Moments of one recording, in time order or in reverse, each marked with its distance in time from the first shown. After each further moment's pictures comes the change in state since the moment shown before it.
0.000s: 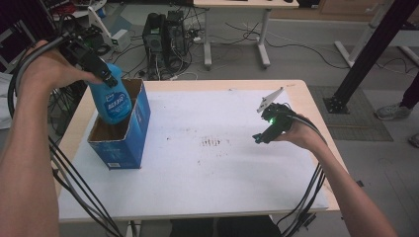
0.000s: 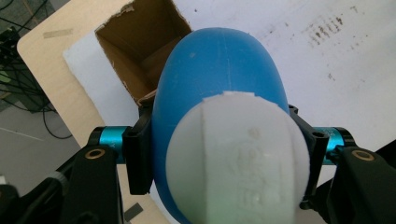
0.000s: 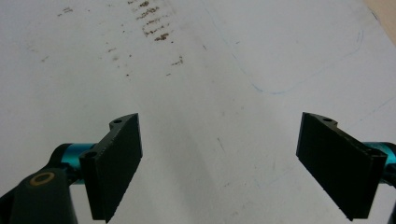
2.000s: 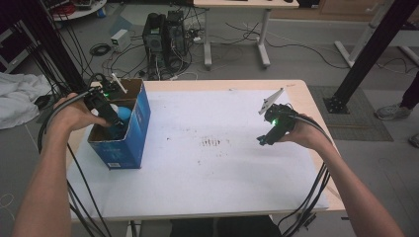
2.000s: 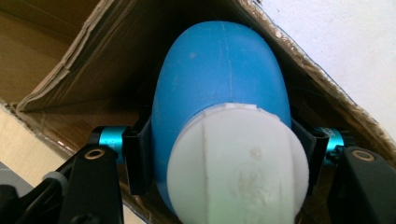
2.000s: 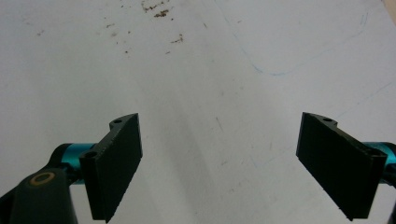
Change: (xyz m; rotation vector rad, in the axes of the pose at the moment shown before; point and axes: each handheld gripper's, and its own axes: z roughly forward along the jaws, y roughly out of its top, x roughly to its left) left arm 0.009 -0.041 0.131 0.113 -0.089 0.267; right arm 0.001 -0.002 -0.006 0.077 -0.004 -0.013
